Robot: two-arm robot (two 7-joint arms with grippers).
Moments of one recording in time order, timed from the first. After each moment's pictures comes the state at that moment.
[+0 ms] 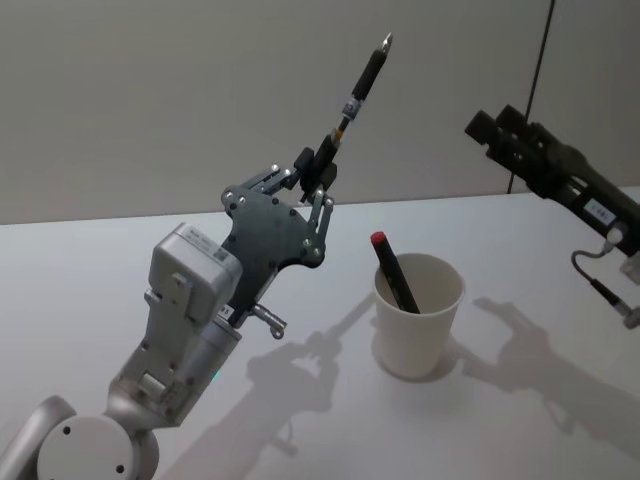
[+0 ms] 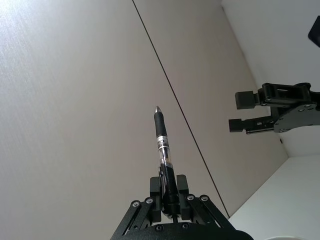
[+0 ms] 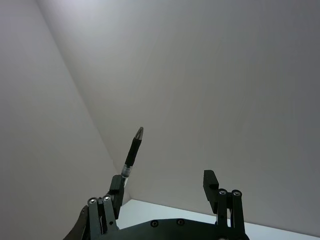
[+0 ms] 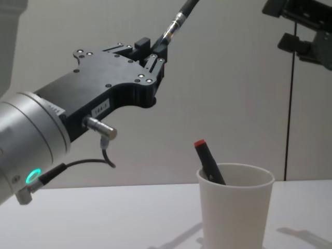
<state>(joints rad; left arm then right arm) -0.03 0.26 0.29 -1.78 0.01 -0.35 -0.21 0.20 0.51 -0.28 -1.72 1.09 0.10 0.52</state>
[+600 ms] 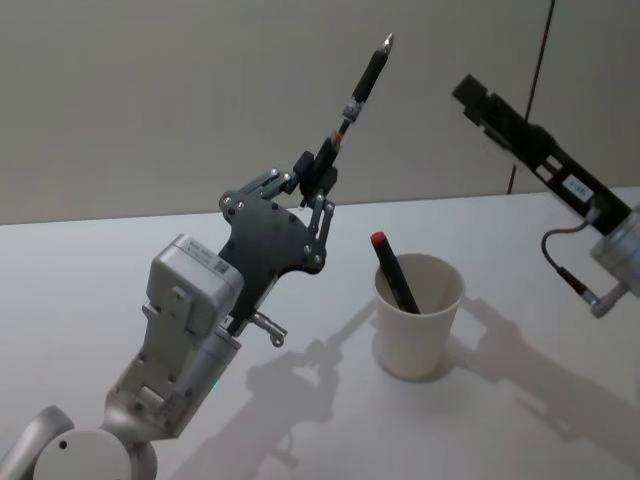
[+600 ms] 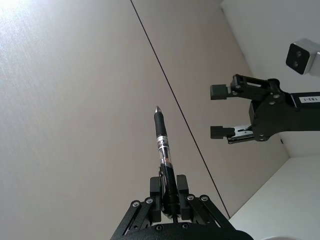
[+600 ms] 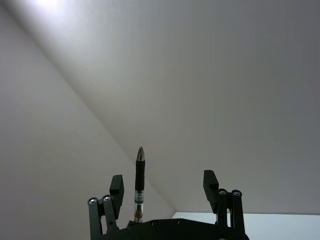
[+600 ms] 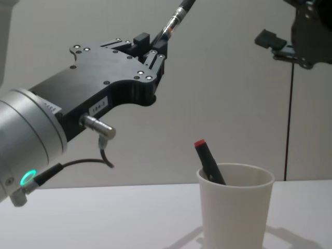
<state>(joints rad) 0.00 0.27 0.29 -1.82 0.03 -0.34 -0.18 0.24 0.44 -0.30 -1.70 1.33 0.22 0.45</state>
